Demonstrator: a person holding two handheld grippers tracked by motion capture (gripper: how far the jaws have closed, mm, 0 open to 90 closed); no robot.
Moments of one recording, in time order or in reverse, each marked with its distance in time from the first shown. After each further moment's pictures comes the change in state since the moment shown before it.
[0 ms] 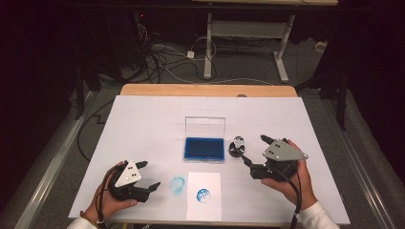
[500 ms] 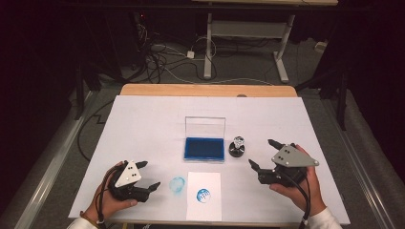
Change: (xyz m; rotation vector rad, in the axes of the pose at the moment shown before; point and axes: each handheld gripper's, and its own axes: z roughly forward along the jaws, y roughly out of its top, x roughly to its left) left arm 0.000 0.000 0.000 0.001 0.003 -0.001; right arm -0.004 -0.014 -0.016 0.001 -0.005 0.013
